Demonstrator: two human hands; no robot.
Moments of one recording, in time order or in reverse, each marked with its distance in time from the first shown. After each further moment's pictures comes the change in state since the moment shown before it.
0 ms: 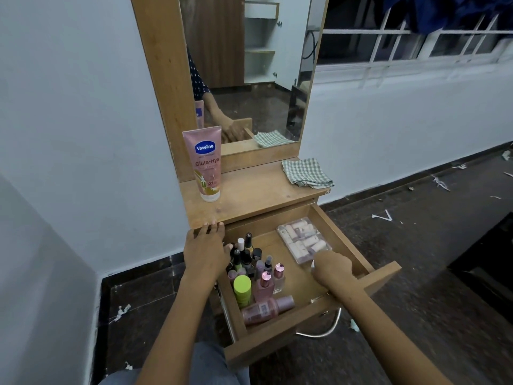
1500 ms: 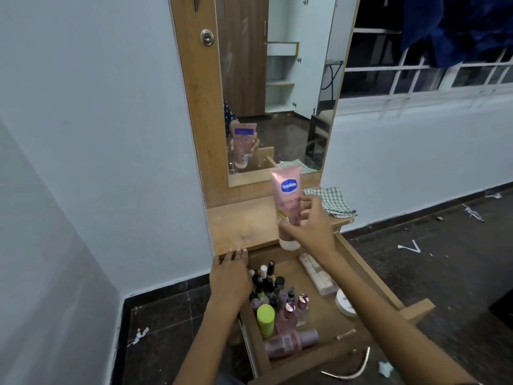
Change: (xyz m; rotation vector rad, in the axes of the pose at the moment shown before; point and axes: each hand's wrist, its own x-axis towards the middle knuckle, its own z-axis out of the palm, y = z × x) left_hand 0.000 -0.004 -0.002 -0.023 0.018 0.014; right_hand 0.031 -0.080 -0.090 1.037 0.577 -0.445
